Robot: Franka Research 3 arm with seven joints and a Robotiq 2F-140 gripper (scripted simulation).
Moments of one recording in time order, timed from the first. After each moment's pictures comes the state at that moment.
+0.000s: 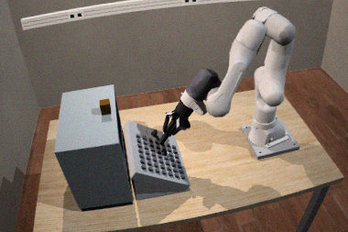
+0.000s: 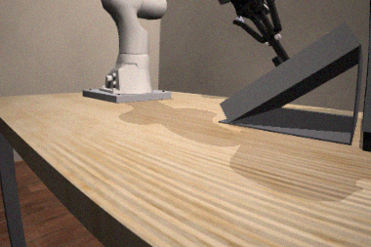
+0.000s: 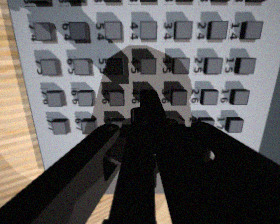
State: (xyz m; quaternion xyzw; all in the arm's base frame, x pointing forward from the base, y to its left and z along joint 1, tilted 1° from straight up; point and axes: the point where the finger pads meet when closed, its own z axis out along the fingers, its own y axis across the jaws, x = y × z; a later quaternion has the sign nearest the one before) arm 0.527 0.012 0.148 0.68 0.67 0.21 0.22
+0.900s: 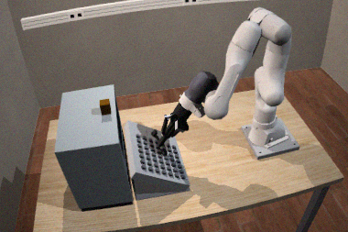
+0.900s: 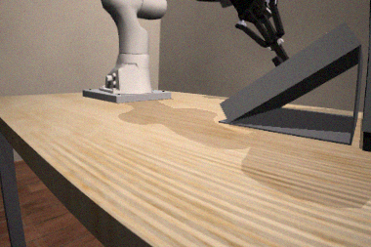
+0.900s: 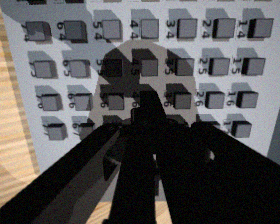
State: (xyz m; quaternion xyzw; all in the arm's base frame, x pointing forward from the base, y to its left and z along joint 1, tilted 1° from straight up) arm 0.534 0.012 0.137 0.68 0.67 0.20 0.21
